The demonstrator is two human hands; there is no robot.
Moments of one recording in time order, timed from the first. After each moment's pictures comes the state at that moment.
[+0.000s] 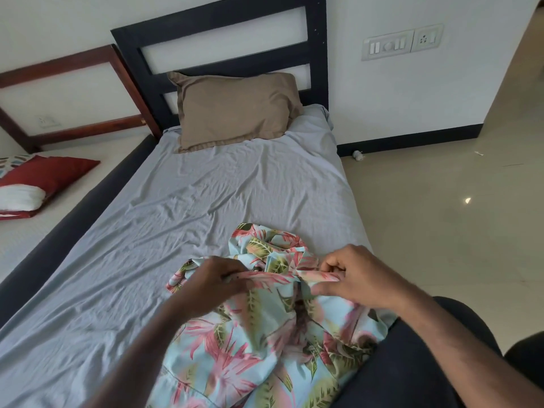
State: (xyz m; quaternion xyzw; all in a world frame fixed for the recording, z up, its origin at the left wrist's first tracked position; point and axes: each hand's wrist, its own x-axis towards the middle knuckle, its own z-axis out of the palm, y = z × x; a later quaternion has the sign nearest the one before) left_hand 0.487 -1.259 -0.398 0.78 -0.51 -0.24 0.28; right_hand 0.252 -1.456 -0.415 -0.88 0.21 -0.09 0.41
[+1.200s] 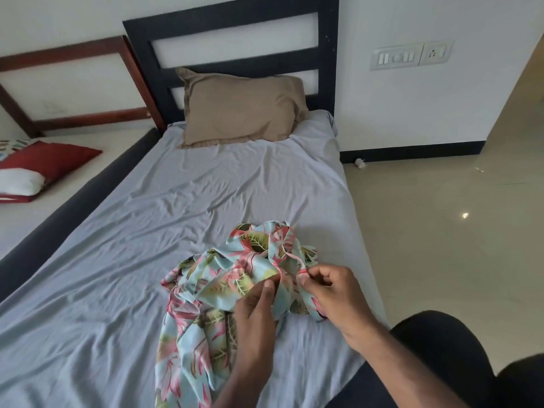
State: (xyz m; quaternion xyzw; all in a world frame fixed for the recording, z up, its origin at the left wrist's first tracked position) left_hand 0.355 -1.289 -0.446 0.64 -0.17 -0.23 0.71; right_hand 0.276 -1.412 -0.447 -0.70 0.32 -0.26 0.59
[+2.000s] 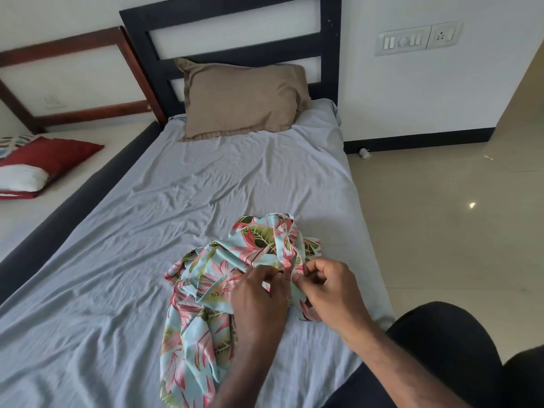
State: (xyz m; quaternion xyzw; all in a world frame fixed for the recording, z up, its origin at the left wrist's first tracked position) left_hand 0.365 -1.298 -0.435 0.86 -0.24 0.03 0.45; right_hand 0.279 -1.396 -0.442 -0.73 0.33 -0.26 0.55
